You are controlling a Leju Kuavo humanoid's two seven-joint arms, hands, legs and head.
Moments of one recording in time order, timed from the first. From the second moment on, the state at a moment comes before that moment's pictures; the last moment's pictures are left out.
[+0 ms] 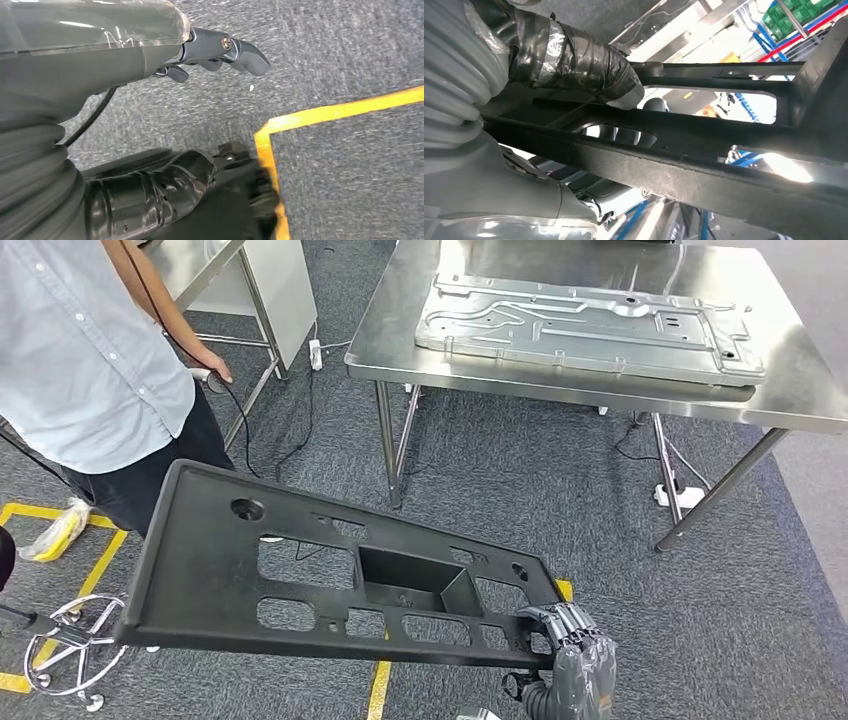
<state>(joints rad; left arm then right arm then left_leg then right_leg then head) -0.08 -0.22 1.07 -0.21 -1.23 0.24 -0.45 0.27 0.09 0.31 -1.79 0.93 -0.69 -0.39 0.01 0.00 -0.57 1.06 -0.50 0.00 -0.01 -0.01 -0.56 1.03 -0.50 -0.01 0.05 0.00</state>
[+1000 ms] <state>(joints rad) -0.07 -0.22 1.07 -0.21 -1.24 0.22 -0.46 0.26 0.09 0.30 -1.78 0.91 -0.69 -0.41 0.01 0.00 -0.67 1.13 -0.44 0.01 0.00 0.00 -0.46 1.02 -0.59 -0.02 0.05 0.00</state>
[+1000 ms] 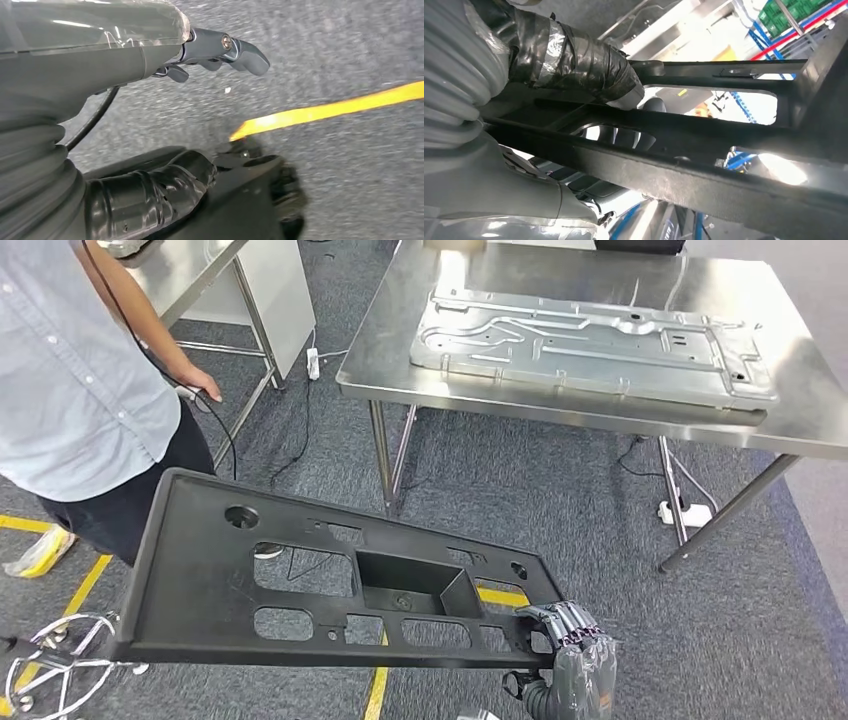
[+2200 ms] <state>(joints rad) -0.07 -0.21 1.07 -0.21 -1.25 0.23 -0.45 0.29 0.18 0.06 -1.92 0.90 -0.69 -0.54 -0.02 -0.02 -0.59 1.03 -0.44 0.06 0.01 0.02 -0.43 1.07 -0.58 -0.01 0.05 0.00</state>
